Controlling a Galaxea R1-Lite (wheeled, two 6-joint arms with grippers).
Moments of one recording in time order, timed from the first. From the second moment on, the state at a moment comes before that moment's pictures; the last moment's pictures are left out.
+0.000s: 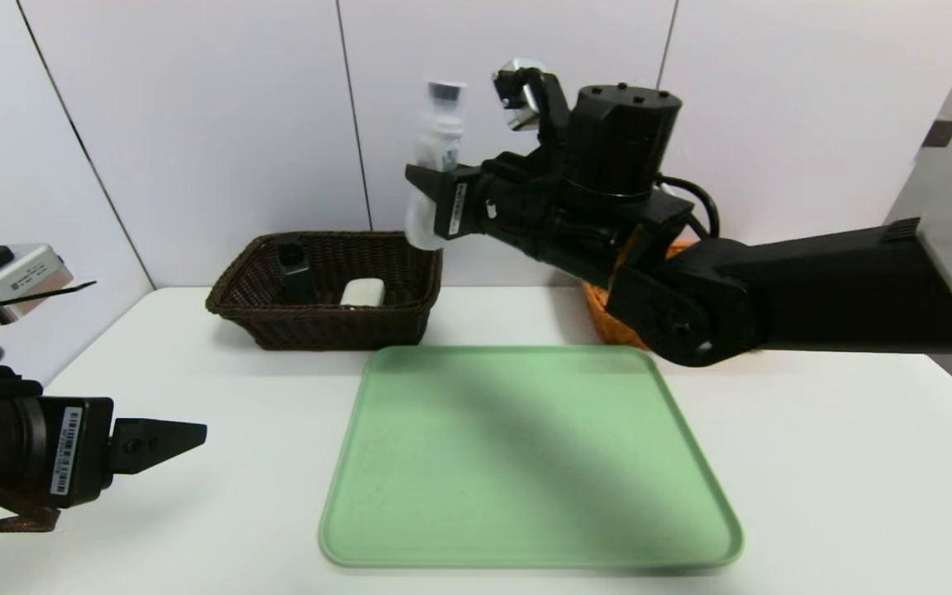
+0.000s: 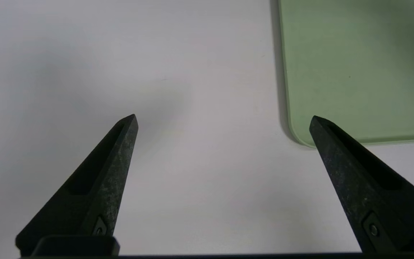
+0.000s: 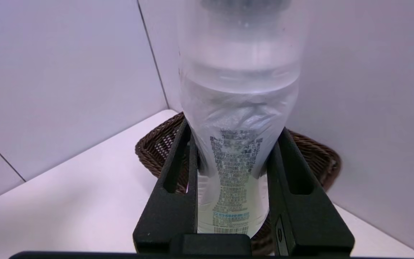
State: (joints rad) left arm -0.45 1.14 -0.99 0.56 0.23 -0.33; right arm 0.71 2.09 -1.60 -0.65 0.12 0.12
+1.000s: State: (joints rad) left arm -0.45 1.17 -0.99 0.56 0.22 -0.33; right arm 0.69 2.45 -1.95 -0.63 0.12 0.11
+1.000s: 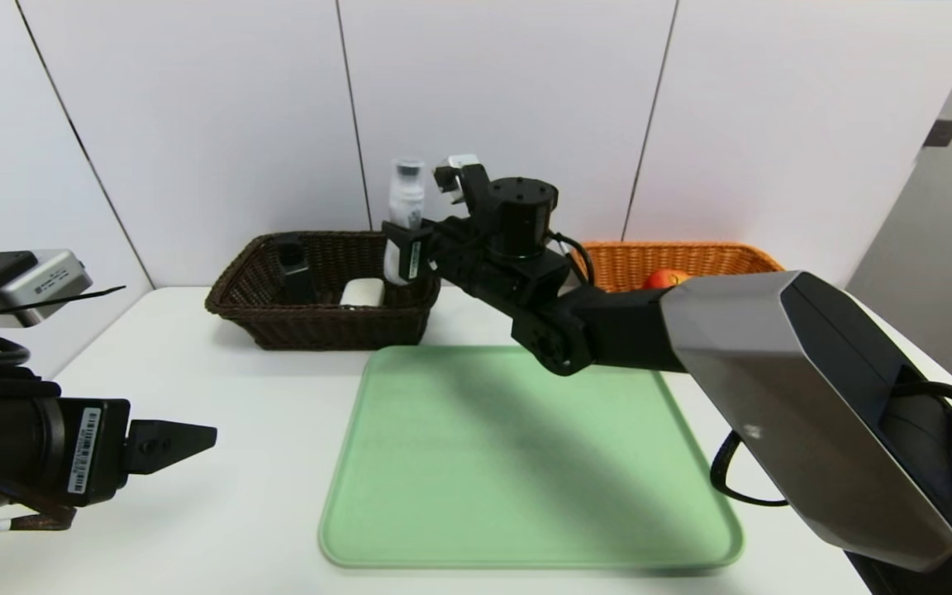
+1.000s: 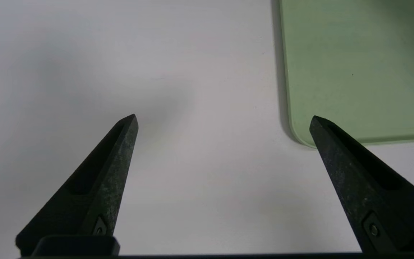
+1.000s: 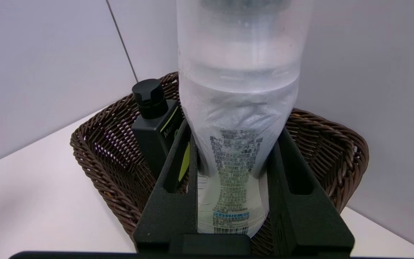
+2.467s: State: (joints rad) left arm -0.45 1.16 -0.96 0.54 0.22 -0.34; right arm 0.69 2.53 -1.95 -0.72 0.16 0.07
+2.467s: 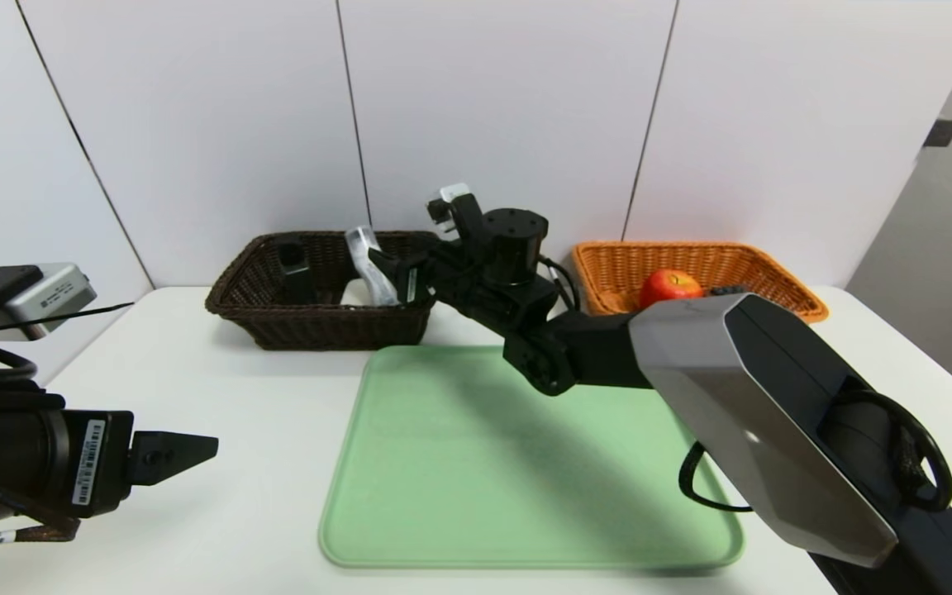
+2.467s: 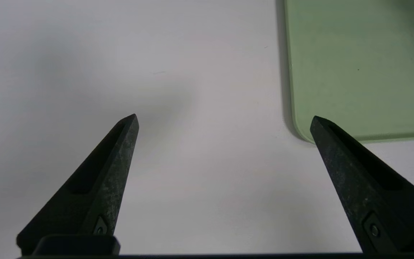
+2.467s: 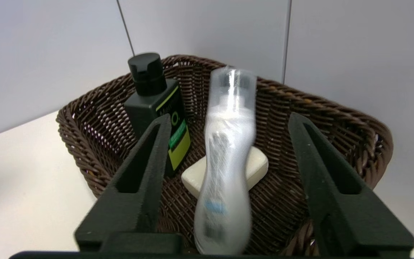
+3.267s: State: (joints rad) left arm -0.42 1.19 -1.12 0.52 0.23 -0.33; right arm 0.67 2.35 -1.95 -0.60 0.11 0.07
